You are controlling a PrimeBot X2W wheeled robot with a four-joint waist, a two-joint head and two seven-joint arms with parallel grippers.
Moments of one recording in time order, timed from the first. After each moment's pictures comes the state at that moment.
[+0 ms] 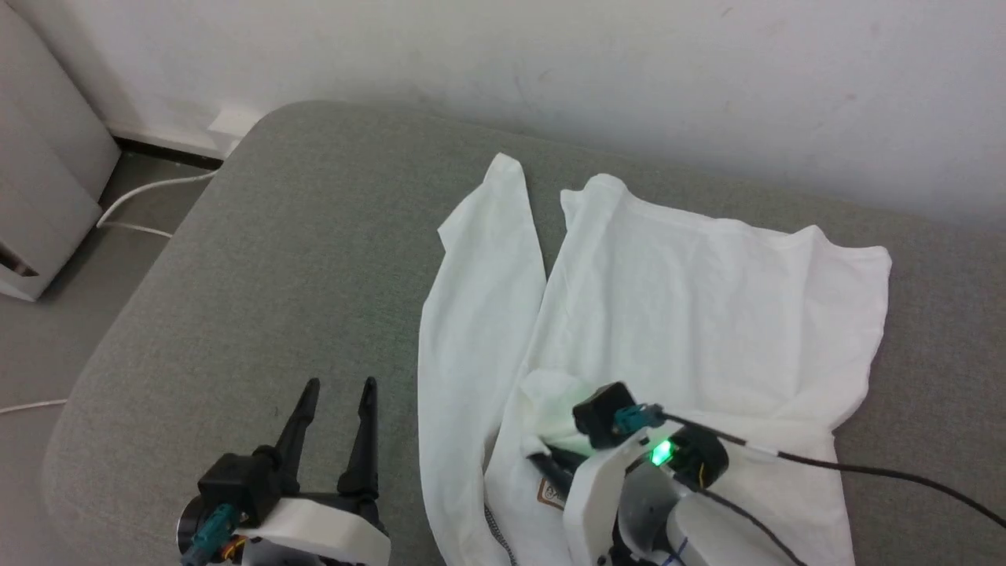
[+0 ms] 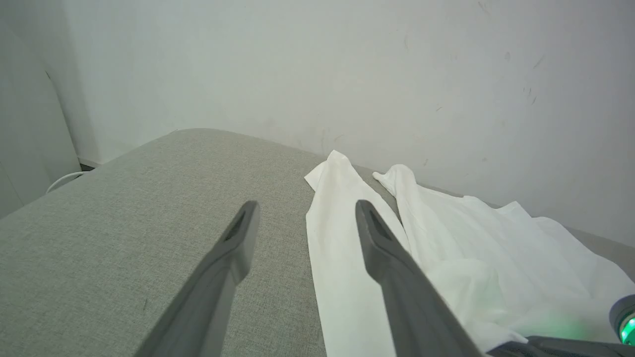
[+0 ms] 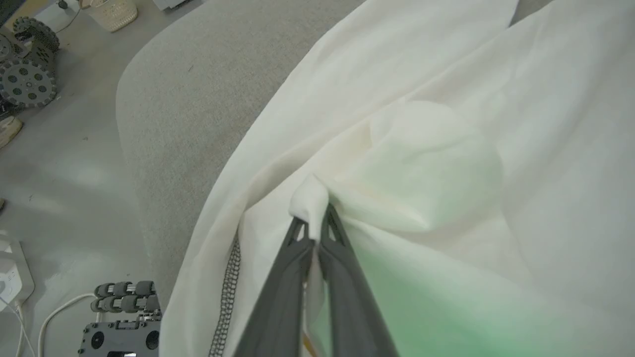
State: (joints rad) left arm 0.01 0.06 -0.07 0.14 -0.26 -0.09 -0.26; right arm -0.34 -0.05 0.61 0.51 0.42 0.13 0.17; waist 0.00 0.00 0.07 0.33
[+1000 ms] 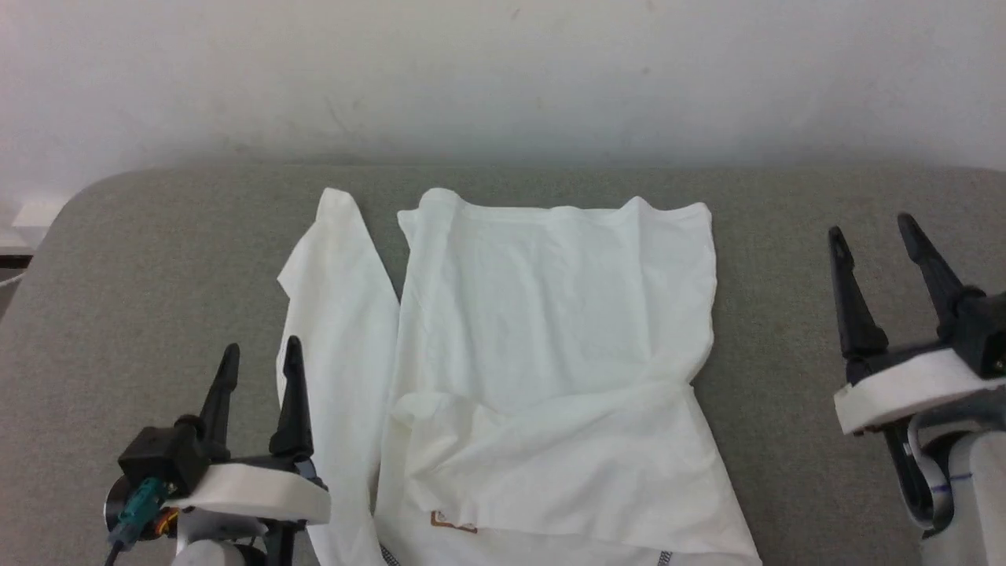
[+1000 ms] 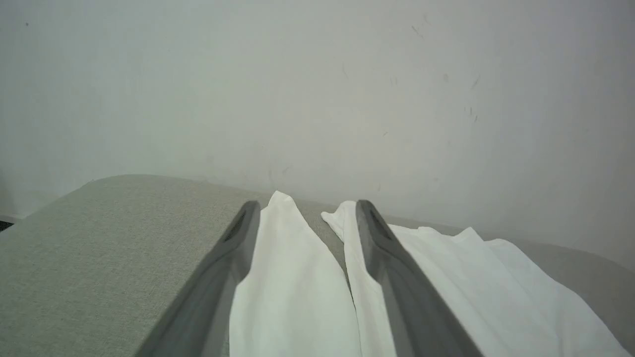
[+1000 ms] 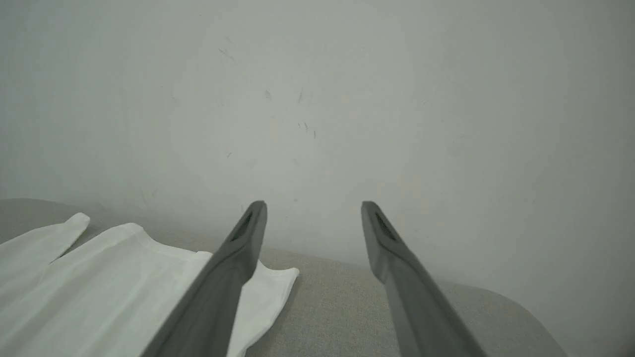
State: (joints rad) left arm -0.03 0.07 0.04 0.09 -0.27 -0.06 -0.26; right arm -0.25 -0.21 -0.01 0.11 0.11 0.13 -0.13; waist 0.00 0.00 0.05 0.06
